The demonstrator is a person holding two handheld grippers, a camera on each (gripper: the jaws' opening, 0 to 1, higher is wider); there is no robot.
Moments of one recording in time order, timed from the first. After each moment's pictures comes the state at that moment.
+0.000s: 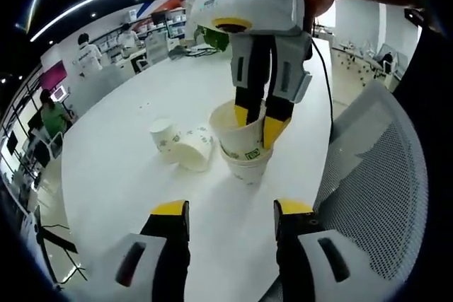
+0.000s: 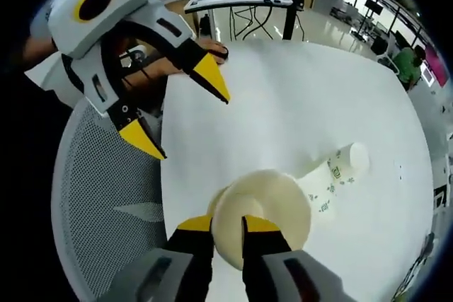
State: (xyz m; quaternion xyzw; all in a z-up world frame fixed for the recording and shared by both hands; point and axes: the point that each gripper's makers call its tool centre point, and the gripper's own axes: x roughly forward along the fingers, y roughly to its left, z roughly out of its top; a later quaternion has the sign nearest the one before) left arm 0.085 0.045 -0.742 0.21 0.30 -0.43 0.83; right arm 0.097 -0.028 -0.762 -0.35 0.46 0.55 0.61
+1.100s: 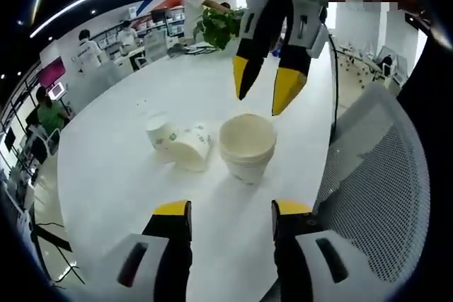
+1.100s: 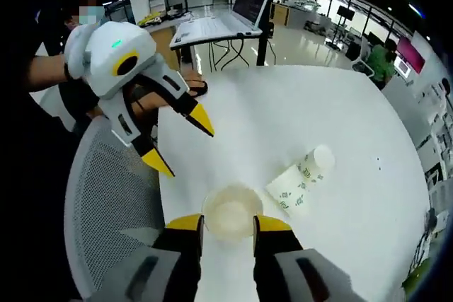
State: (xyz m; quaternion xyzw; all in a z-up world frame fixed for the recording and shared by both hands) left arm 0.090 0.041 -0.748 0.20 0.31 -0.43 0.83; right arm 0.108 -0.044 -0.716 -0.27 0.41 0.52 0.71
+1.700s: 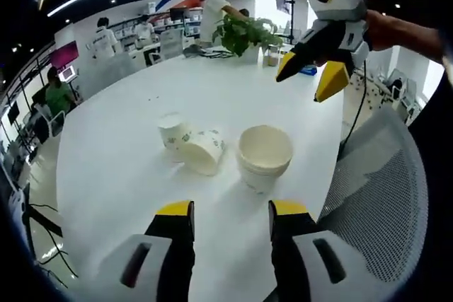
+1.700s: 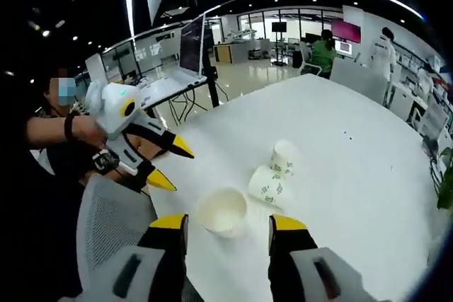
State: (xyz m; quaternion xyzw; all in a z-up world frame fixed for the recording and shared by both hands) left arm 0.104 0.045 -0.745 0.15 0.31 -0.40 0.85; right arm 0.100 -0.088 -0.696 -0.10 0.36 0.44 0.81
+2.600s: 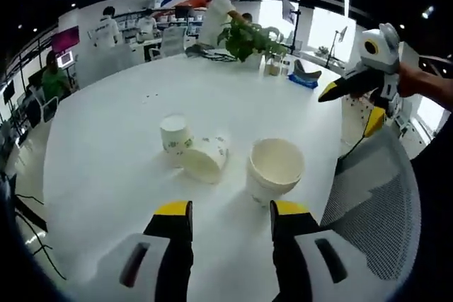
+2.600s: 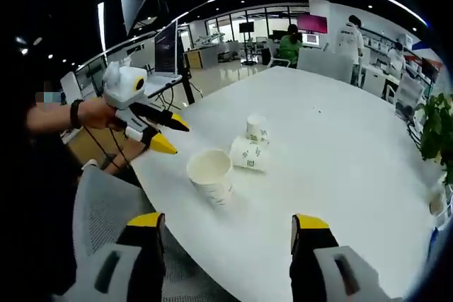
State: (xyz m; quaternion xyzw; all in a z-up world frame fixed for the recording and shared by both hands) left arm 0.132 0.038 -0.744 0.09 0.33 -0.42 0.84; right arm 0.060 -0.143 -0.714 -0.07 0.37 0.36 0.85
